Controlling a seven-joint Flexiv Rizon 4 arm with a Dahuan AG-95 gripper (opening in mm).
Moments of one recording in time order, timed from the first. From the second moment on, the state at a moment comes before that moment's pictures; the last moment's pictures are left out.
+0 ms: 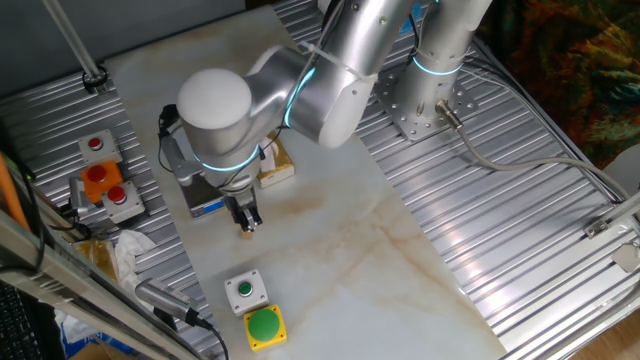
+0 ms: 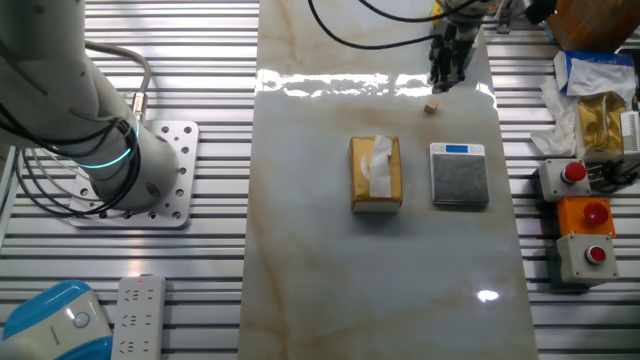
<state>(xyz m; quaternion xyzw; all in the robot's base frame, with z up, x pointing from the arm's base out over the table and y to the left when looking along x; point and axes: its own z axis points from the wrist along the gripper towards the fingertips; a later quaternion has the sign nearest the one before) 0.582 0.144 0.083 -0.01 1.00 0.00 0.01</state>
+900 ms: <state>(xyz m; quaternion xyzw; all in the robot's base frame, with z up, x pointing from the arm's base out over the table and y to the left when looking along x) 0.589 0.085 0.113 -0.04 1.00 -0.01 -0.01</state>
